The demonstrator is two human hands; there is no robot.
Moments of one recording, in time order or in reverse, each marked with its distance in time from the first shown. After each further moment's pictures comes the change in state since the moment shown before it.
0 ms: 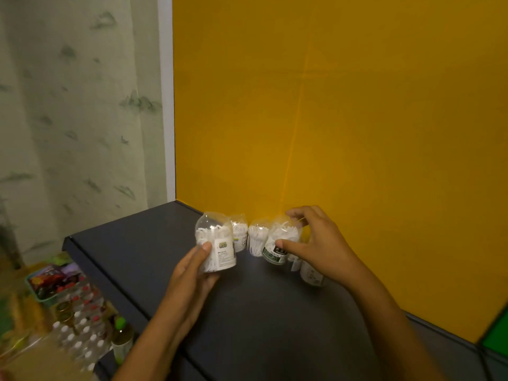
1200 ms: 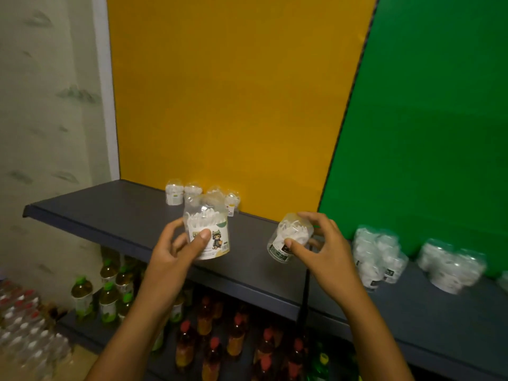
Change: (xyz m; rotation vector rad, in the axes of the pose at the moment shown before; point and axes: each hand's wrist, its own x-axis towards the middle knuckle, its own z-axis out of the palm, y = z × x) left_hand -0.305 0.024 0.082 0.451 -0.185 0.179; right_hand -0.345 -0.099 -0.146 0.204 0.380 0.203
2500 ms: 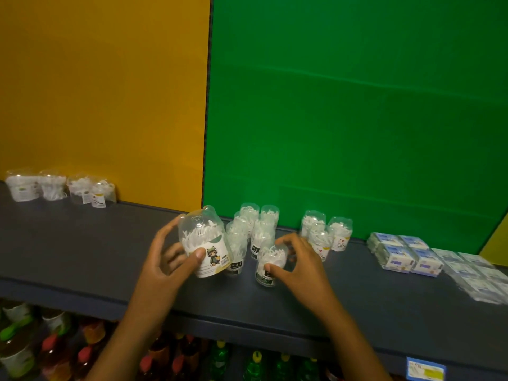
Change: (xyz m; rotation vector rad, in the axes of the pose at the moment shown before) left_hand -0.049 -0.059 0.281 -0.033 -0.236 -0.020; right_hand -0.037 0.186 -0.237 -0.334 -0.030 0.153
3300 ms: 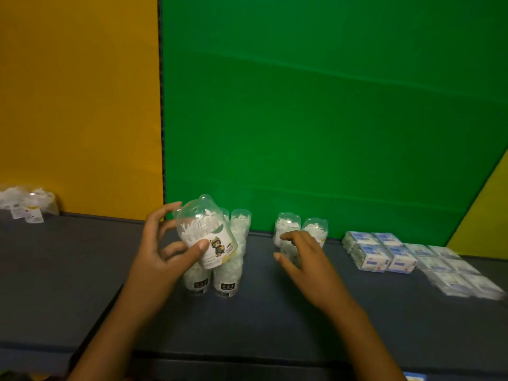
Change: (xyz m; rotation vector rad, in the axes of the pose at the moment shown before) left_hand 0.058 -0.004 0.059 -0.027 -0.126 0.109; right_hand 0.026 0.048 -0.052 -0.271 -0.007 0.034
